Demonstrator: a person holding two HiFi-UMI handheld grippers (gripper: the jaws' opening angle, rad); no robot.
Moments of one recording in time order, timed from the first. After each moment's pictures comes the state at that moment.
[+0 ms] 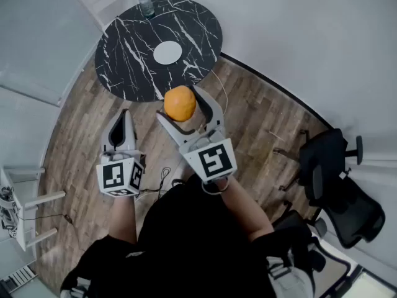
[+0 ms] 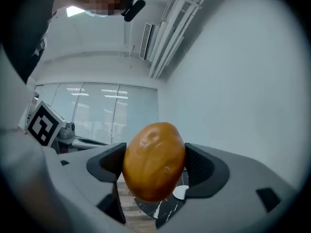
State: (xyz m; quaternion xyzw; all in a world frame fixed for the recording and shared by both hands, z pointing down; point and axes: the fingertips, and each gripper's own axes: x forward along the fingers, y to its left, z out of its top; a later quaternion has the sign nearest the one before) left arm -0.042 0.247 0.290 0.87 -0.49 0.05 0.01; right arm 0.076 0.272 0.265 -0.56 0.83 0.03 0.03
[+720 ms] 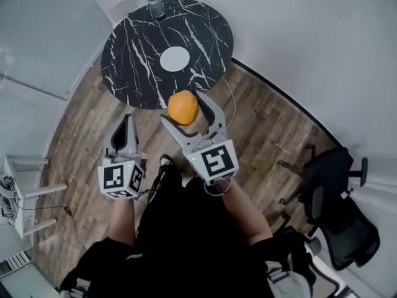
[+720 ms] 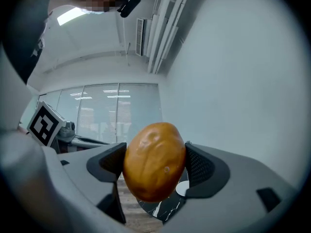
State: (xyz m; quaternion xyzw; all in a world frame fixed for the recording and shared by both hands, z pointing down) left arm -0.019 0.207 0.319 0.86 -0.51 0.08 0.03; right arm 0.108 0.221 0.301 -0.53 0.85 -0.01 0.03
